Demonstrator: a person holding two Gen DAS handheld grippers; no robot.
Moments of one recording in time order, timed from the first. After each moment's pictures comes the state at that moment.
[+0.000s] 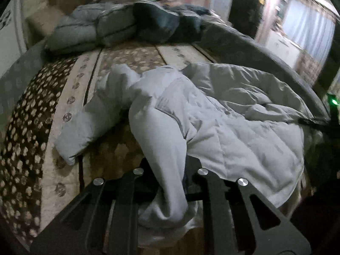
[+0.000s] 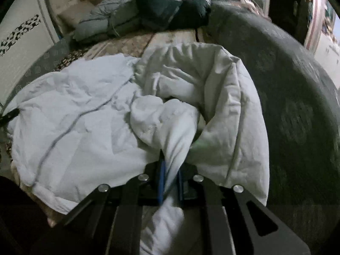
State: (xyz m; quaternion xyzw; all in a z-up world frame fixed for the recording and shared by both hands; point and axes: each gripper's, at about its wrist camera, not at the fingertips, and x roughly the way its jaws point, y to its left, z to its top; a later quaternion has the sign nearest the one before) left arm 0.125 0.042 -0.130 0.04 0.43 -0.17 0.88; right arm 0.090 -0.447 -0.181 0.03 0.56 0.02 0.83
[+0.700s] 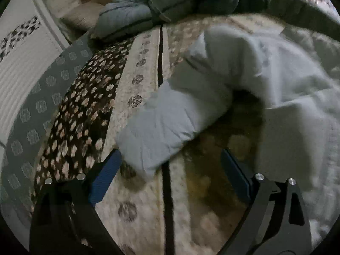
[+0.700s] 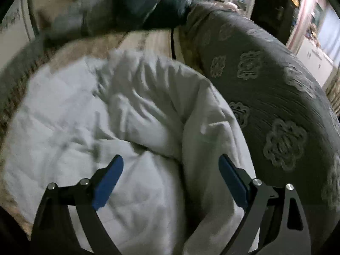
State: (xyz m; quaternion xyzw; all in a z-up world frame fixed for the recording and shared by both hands) left arm 0.248 0.164 -0.255 0.16 0.46 0.06 0.87; right arm 0.193 -0.446 -0.214 -0.05 0.54 -0.05 0.84
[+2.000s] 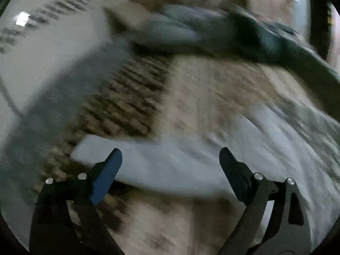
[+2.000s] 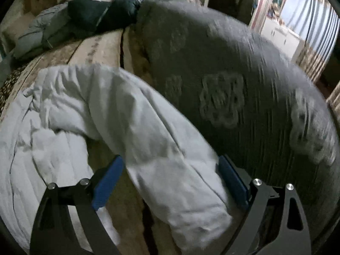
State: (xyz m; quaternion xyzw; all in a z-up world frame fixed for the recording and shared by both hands) left arm 0.156 0.233 -0.136 0.02 0.41 0.08 0.91; right arm 0.139 -0.523 -0.217 0.01 0.52 -0.16 0.84
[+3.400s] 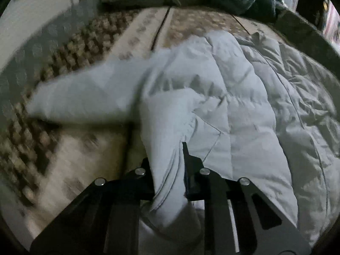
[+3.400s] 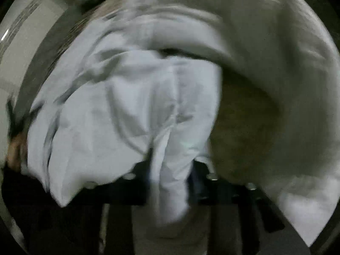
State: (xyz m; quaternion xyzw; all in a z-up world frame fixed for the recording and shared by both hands) left arm 0.152 0.151 -0.240 0.03 0.49 0.06 0.87; right arm 0.179 -0.371 -0.295 0.05 0.66 0.20 0.72
